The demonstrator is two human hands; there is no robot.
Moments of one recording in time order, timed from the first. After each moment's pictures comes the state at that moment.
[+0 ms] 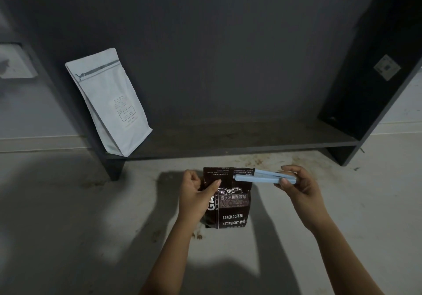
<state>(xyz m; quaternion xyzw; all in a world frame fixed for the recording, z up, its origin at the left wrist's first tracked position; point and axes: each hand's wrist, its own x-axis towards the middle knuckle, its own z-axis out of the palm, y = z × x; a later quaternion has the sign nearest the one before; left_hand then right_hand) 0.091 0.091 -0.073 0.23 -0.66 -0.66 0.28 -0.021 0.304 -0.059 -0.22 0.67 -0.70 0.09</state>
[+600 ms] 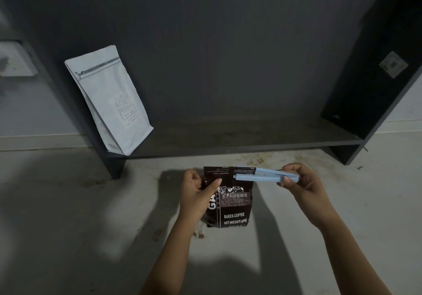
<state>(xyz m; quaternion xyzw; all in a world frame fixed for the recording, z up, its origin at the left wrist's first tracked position) 0.089 0.087 -0.077 0.23 -0.65 -0.68 0.27 -0.032 0.308 -0.057 -0.23 0.68 -0.68 0.14</state>
